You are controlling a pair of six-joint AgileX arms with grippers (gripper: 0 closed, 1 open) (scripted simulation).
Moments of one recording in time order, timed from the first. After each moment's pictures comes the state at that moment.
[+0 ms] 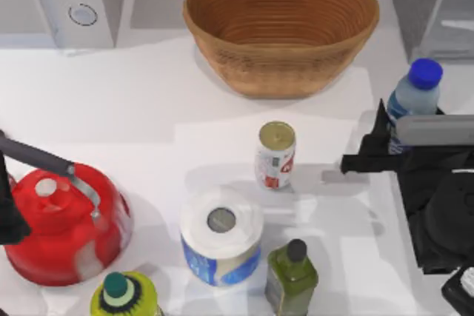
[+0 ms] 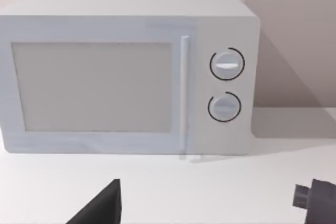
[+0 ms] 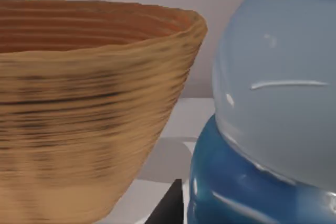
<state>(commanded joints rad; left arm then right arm) 0.00 0.00 0.00 0.00 0.00 0.00 0.59 2.01 0.34 1.67 0.60 0.00</state>
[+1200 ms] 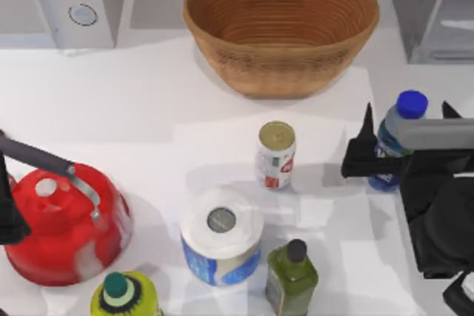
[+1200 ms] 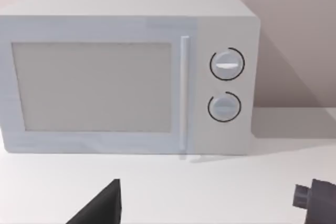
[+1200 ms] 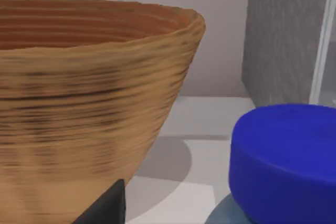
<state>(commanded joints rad) 0.00 0.00 0.00 0.00 0.00 0.00 0.60 2.01 0.32 1.69 0.62 0.00</state>
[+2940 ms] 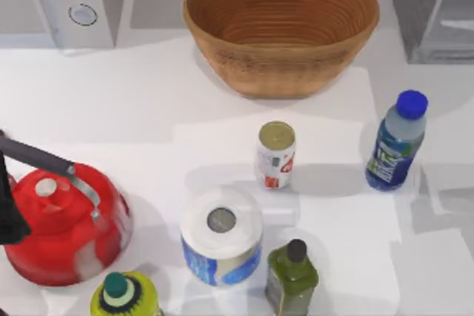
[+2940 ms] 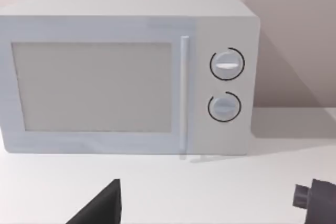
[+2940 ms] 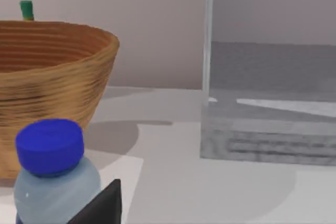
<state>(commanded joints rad) 0.00 0.00 0.00 0.00 0.00 0.00 0.16 0.46 0.00 0.41 0.06 0.02</state>
